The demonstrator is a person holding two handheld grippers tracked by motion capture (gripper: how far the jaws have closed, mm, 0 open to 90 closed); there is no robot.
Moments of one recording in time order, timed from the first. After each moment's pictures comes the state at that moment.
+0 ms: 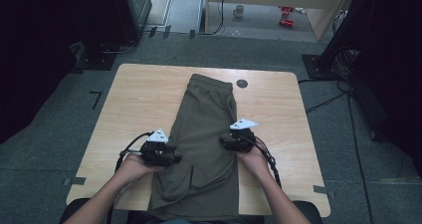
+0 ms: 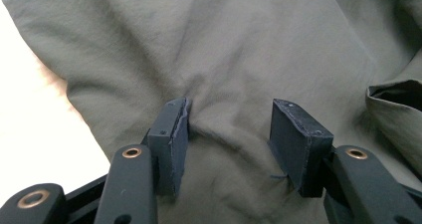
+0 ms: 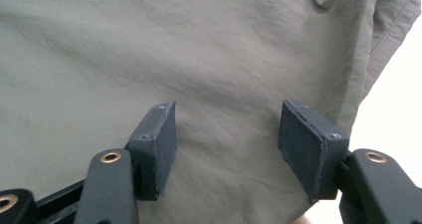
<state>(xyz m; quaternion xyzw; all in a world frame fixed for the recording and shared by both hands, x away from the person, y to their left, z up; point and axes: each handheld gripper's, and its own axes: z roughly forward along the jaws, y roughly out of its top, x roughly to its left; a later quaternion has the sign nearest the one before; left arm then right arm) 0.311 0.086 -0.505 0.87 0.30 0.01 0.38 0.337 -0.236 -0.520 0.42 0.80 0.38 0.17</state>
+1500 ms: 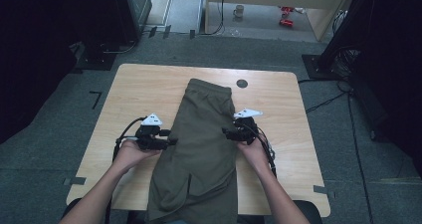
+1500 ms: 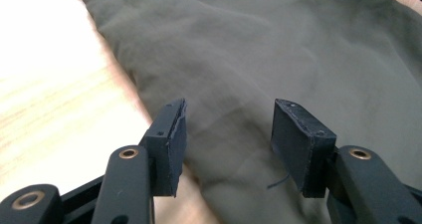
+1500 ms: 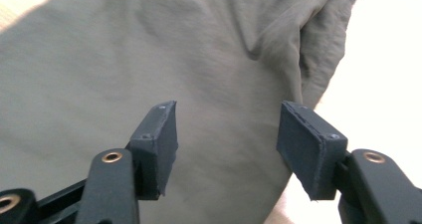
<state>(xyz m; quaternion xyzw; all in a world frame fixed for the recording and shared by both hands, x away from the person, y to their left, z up) 0.354 0.099 -0.487 0.85 0.33 0.04 0.40 0.362 -0.244 -0.499 0.47 0.78 0.38 0.16</state>
